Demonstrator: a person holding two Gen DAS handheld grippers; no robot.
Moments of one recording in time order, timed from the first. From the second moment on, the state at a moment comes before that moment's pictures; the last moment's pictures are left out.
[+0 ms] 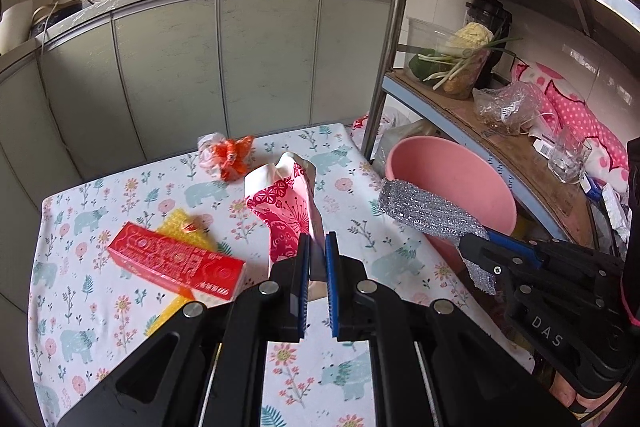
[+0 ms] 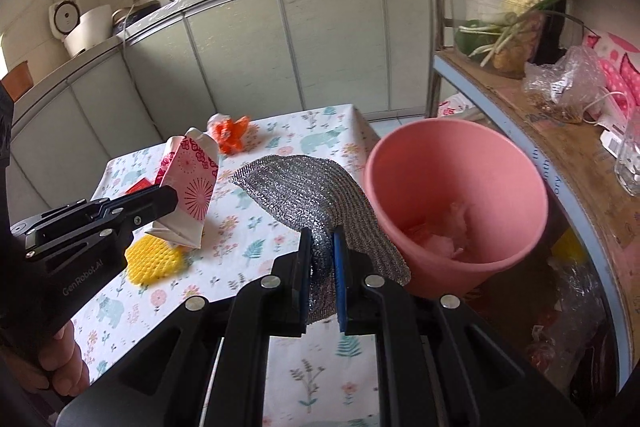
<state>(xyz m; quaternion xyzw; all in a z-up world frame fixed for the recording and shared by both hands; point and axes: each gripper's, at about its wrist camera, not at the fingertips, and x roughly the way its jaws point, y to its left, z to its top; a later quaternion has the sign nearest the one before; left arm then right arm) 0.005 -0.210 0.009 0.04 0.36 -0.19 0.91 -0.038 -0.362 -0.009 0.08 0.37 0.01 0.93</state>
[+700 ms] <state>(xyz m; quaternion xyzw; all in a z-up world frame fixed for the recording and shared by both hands) 0.050 -0.301 0.002 0.00 0.34 -0.32 0.88 -0.021 -0.461 -0.025 0.12 0.36 -0.11 0.92</state>
